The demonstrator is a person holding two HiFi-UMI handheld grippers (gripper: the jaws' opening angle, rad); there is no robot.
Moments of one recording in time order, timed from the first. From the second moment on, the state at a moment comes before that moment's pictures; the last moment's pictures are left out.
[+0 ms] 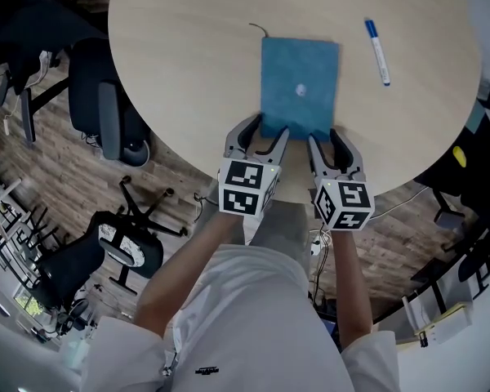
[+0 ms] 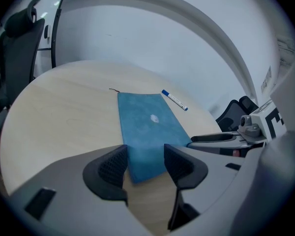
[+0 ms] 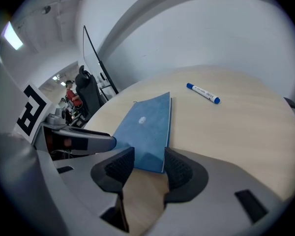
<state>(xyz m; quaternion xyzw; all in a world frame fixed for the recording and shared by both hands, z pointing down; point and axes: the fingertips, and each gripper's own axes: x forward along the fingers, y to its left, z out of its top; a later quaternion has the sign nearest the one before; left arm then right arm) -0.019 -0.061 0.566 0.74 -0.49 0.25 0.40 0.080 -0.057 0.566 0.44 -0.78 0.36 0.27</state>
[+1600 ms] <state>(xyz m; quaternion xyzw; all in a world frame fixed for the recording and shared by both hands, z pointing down) 0.001 -0.117 0.482 0.79 -0.47 0.24 0.31 0.141 -0.139 0.492 0.58 -0.74 0.26 0.23</state>
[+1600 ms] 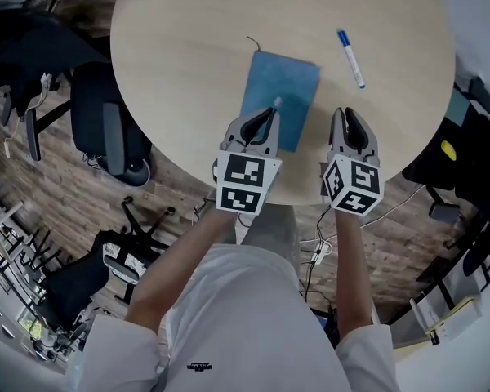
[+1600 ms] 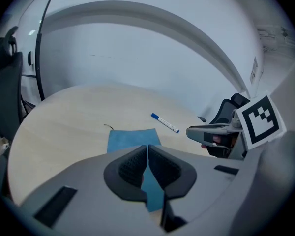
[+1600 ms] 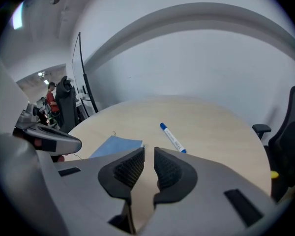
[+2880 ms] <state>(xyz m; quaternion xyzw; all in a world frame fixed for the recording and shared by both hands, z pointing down) 0.037 -0.141 0.520 0.79 -0.44 0.27 0.32 0.181 -0.228 0.561 0.53 -0.75 0.25 0.32</state>
